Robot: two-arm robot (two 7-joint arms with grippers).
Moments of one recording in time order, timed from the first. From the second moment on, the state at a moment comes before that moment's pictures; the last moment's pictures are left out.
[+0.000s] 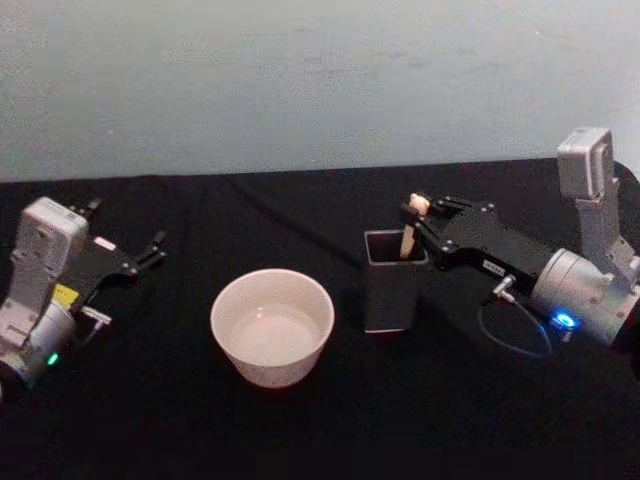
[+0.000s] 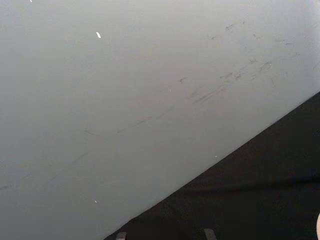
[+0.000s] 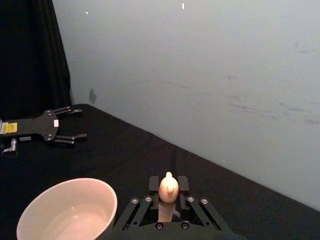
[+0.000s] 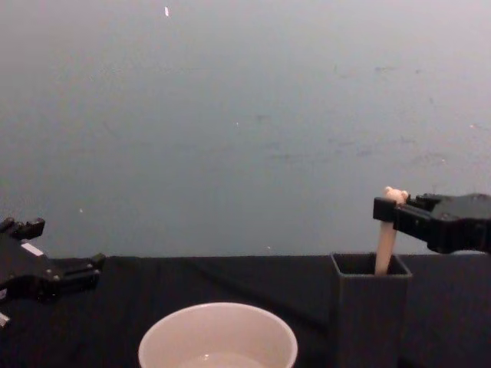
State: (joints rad) left arm -0.20 0.60 0.45 -1.41 -0.25 -0.12 0.03; right arm 0.24 0.51 -0.37 -1.51 0.51 0.03 0.50
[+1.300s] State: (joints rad) left arm -0.20 0.60 0.45 -1.41 -0.25 -0.12 0.03; right arm 0.22 0.50 -0.38 -1.52 0.48 0.07 0.45
